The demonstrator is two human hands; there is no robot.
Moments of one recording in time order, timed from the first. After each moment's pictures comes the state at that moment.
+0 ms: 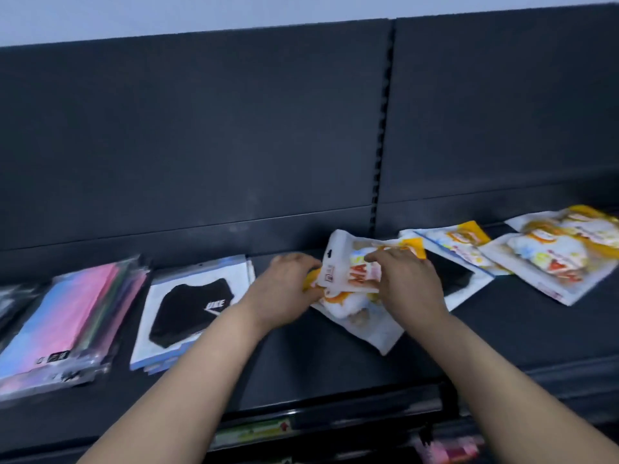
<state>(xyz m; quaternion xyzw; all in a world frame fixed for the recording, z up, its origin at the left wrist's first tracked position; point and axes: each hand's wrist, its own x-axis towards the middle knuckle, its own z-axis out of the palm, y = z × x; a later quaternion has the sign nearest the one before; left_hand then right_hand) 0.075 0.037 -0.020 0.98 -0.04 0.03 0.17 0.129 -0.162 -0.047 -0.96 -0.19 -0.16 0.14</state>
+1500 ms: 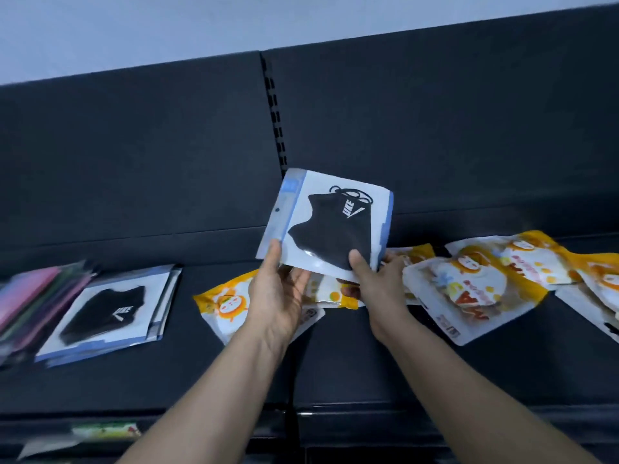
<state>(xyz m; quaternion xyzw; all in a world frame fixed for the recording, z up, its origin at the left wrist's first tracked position) 0.148 -0.180 -0.011 0.36 0.24 0.19 0.88 0.203 -0.301 -0.039 -0.61 0.01 0.07 0.79</state>
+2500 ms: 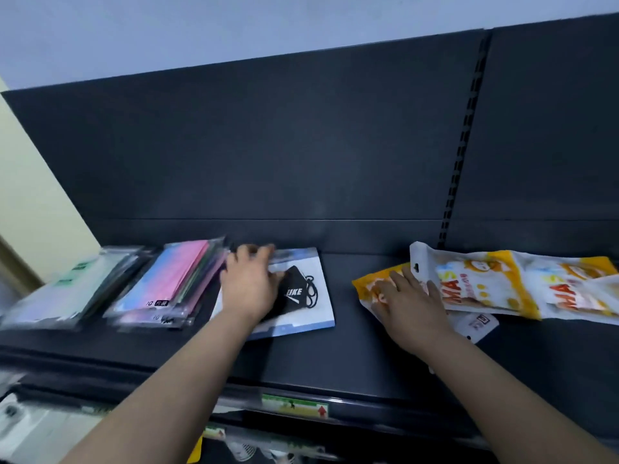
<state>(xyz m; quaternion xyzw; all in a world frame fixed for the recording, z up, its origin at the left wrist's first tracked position) 0.024 0.123 -0.037 0.93 0.31 0.17 0.05 0.125 -0.112 -0.071 -0.94 -0.32 -0.04 0.07</state>
